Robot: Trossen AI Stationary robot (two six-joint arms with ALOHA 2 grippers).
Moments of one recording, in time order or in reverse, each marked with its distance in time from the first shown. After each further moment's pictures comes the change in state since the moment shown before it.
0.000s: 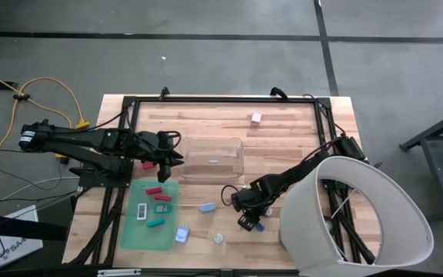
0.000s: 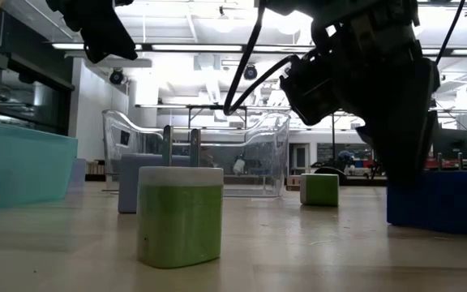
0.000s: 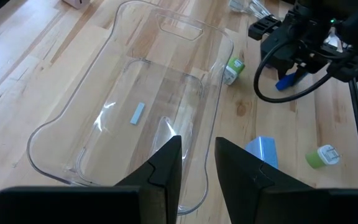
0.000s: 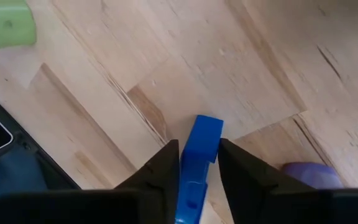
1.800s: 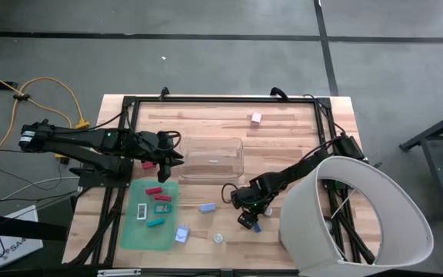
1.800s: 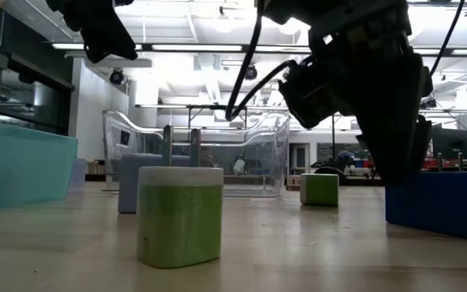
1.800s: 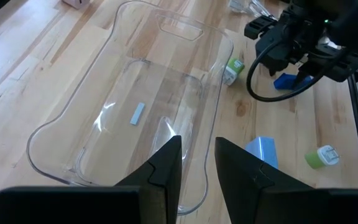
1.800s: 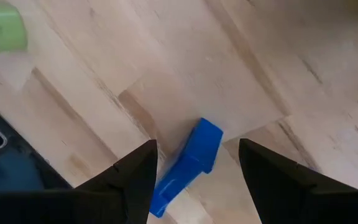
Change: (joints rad) left arm 0.000 0.000 0.000 0.001 0.000 -0.001; right arm -0.024 0.002 0.000 -0.020 -0.007 -0.019
